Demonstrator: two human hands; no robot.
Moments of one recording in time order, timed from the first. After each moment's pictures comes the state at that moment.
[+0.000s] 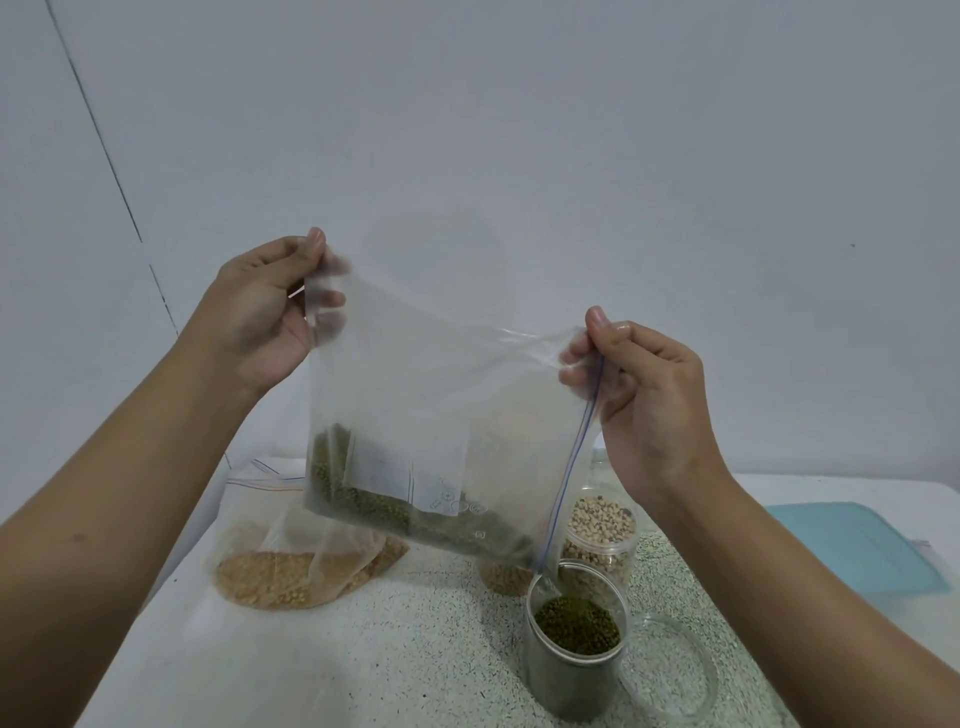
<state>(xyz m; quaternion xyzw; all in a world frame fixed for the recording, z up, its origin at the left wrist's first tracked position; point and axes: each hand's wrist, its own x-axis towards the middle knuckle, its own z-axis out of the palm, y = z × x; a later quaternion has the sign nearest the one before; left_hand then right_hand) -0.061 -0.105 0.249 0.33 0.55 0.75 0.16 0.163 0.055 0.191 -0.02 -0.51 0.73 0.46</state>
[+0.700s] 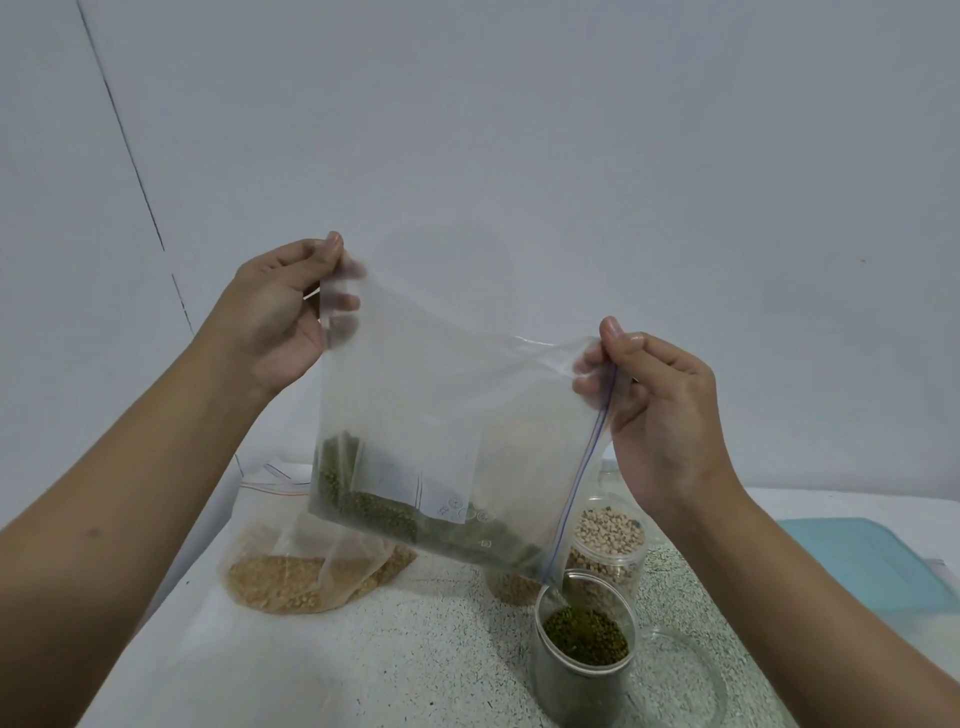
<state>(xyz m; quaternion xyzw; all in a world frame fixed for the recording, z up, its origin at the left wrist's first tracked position) -0.058 -0.111 0.257 0.32 0.56 0.75 0.16 0.164 0.050 0.194 -0.03 -0.50 0.73 0.46</state>
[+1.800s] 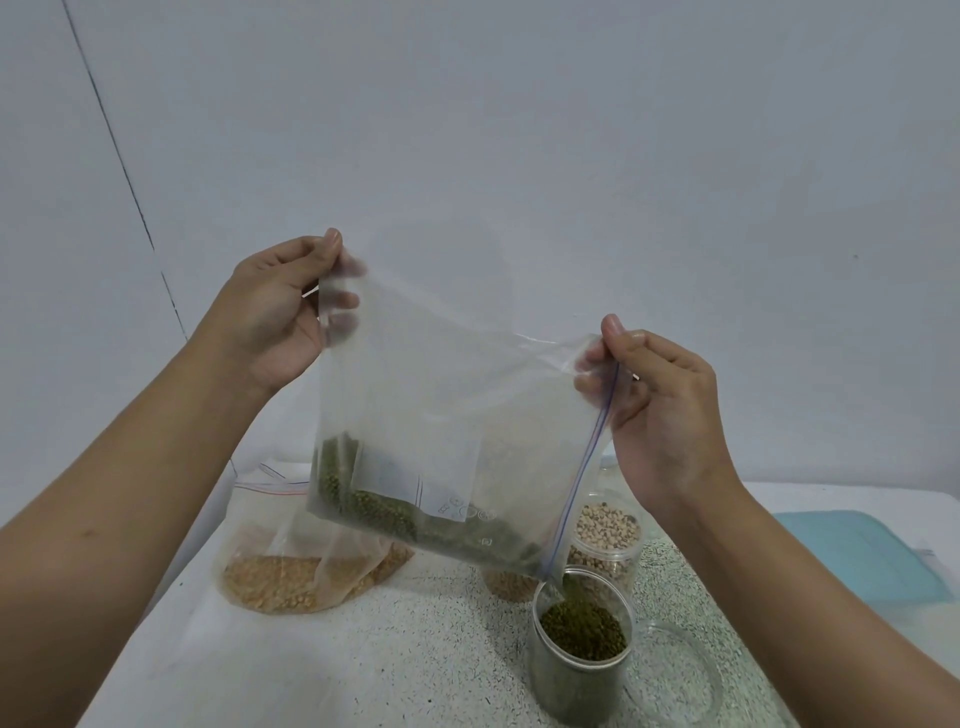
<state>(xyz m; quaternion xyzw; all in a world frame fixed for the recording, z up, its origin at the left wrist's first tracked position) -0.059 -0.108 0.258 0.33 0.56 0.75 0.15 0.166 0.050 0.194 -0.04 -0.48 0.73 0.47</state>
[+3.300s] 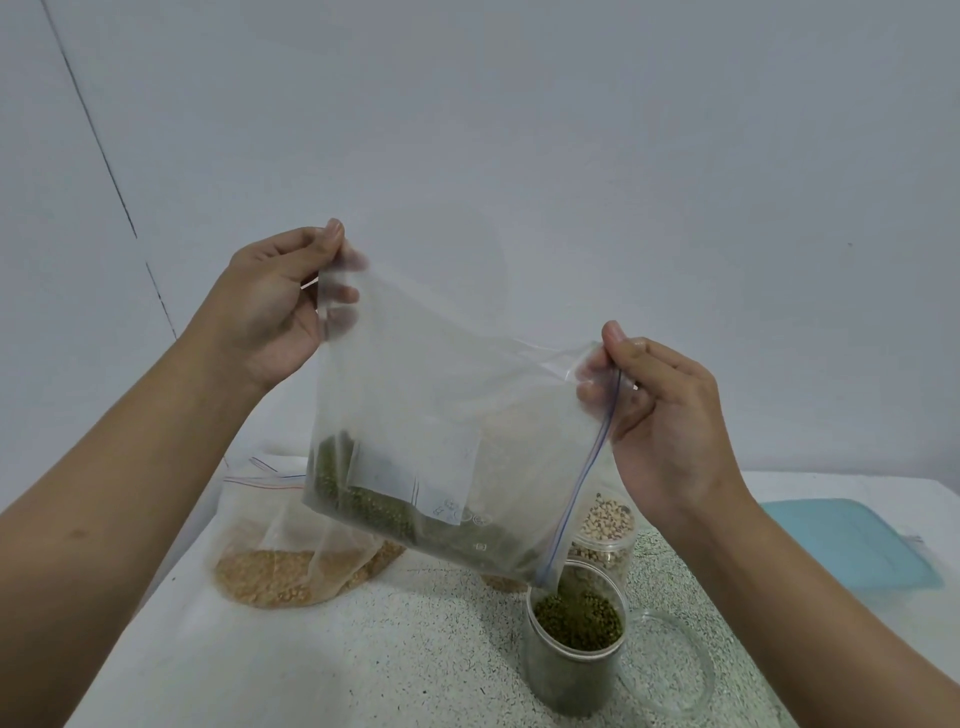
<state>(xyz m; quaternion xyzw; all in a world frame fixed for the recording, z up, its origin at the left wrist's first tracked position) -0.052 -0.102 0.257 0.34 0.56 0.74 0.16 0.174 0.048 0.187 -0.06 -0.47 0.75 0.46</state>
